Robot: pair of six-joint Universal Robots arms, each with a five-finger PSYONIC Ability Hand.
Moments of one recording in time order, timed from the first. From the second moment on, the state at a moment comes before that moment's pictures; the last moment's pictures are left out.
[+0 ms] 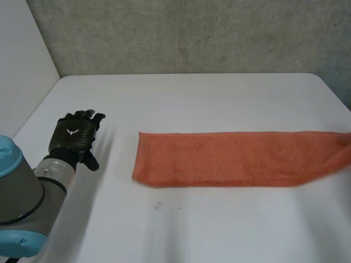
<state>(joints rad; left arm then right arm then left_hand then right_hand) 4.42 -1.81 -1.93 3.61 -1.56 3.37 1.33 -1.11 1.53 -0.21 1.45 2.42 0.19 0.16 0.17 0.17 0.03 0.96 1.18 1.18 1.19 0.98</state>
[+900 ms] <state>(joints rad) 4.19 -1.91 -1.70 3.62 -1.55 3.35 2.09 -1.10 1.53 -0.22 1.45 2.87 0.19 0.16 0.17 0.17 0.03 0.21 0.22 0.21 0.24 0.08</state>
